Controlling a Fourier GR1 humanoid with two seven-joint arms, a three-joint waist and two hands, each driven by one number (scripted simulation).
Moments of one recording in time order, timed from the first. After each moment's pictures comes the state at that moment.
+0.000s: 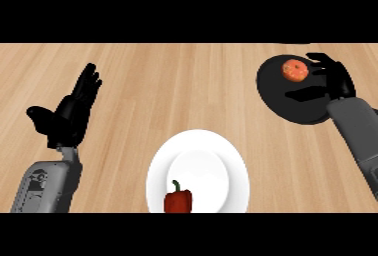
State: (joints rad) left arm -0.29 0.15 0.08 -1.46 -0.02 0.03 0.08; right arm -0.91 -0.41 -0.22 -0.27 0.51 -0.31 -0.17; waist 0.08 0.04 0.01
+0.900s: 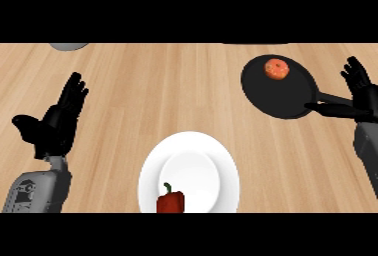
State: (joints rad) left arm -0.22 0.17 0.12 -1.48 -0.02 0.05 0.09; right arm -0.74 -0.46 -0.48 -0.32 0.20 -0.01 -0.60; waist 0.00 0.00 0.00
